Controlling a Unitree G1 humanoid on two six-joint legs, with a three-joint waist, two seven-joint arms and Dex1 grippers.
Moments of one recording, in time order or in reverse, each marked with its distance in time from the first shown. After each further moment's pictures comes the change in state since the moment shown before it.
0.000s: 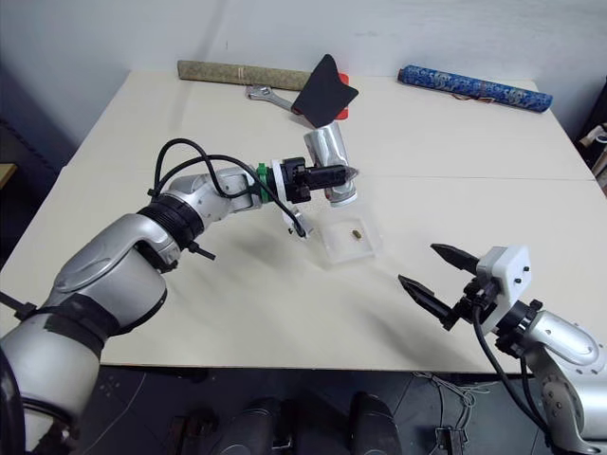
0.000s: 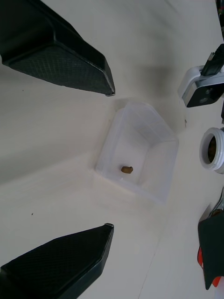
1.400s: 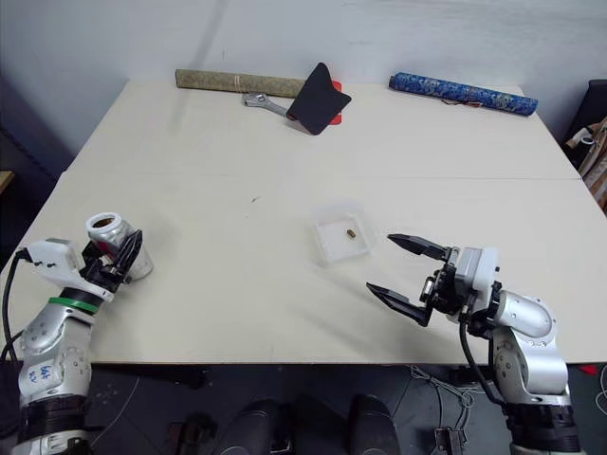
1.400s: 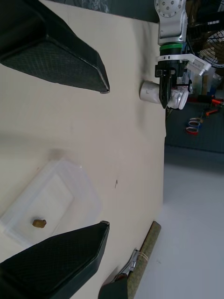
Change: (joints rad) left arm 1.248 0.038 1.475 -0.753 -1.928 0.231 -1.482; right arm -0.232 0.116 0.156 0.296 -0.049 -0.382 0.383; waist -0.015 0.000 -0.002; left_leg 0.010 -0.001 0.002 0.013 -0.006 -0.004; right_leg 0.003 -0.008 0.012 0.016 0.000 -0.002
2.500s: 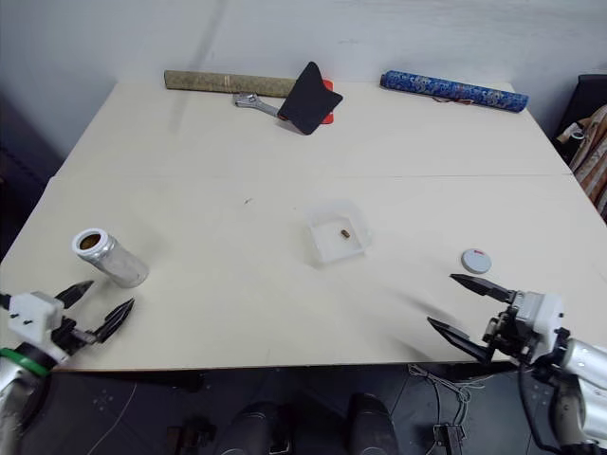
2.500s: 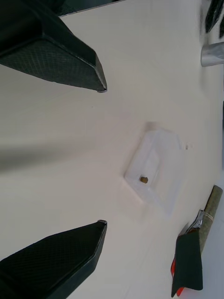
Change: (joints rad) left arm 0.493 0.249 0.091 -0.220 0.006 0.038 -0.289; right arm 0.225 -0.159 -0.247 0.218 0.019 -0.165 0.185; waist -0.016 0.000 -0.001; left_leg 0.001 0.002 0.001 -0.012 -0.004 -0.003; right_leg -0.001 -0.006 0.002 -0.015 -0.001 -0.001
